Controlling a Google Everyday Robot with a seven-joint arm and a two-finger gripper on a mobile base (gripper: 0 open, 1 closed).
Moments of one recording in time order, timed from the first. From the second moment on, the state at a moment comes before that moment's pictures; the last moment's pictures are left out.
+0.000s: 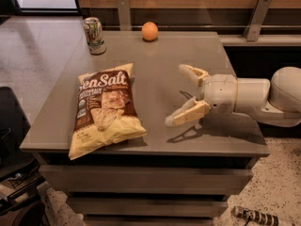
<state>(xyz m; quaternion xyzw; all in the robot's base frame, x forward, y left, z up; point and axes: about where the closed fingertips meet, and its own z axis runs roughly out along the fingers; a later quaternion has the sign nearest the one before) 0.526 -0.063 0.878 -0.49 0.58 0.35 0.54</state>
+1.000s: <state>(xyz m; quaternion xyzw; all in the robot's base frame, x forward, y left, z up) 0.505 -0.050 0.876 -0.52 0.54 0.39 0.53</state>
